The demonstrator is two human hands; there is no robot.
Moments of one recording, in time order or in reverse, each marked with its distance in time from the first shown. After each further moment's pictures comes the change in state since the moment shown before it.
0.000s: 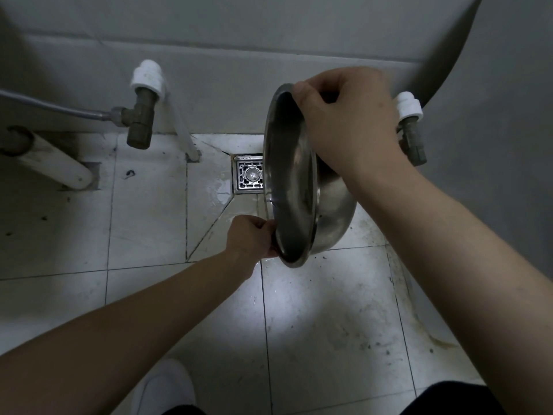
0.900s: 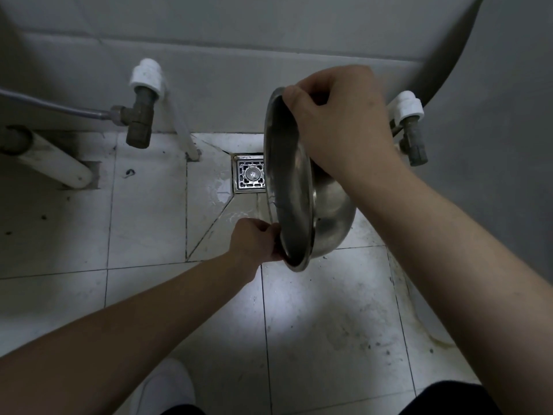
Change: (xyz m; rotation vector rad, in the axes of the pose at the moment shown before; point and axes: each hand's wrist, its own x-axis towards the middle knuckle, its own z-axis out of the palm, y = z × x) left_hand -0.005 -0.003 0.002 -0.012 -0.072 -0.014; right_hand -0.002 -0.005 0.001 -0.041 -0.076 -0.009
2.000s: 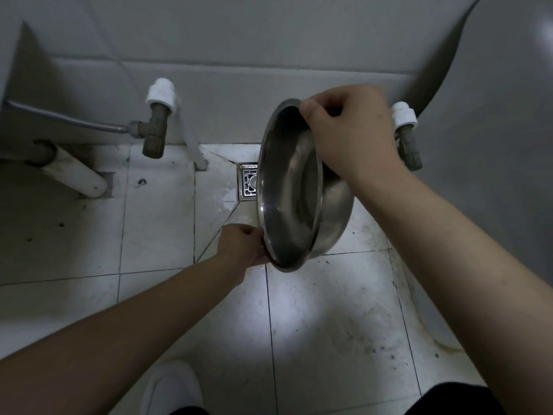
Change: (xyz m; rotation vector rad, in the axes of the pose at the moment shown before) left_hand -0.017 0.010 -0.026 -0.027 0.073 -0.028; right_hand 0.000 0.010 -0.009 0.087 0.040 0.013
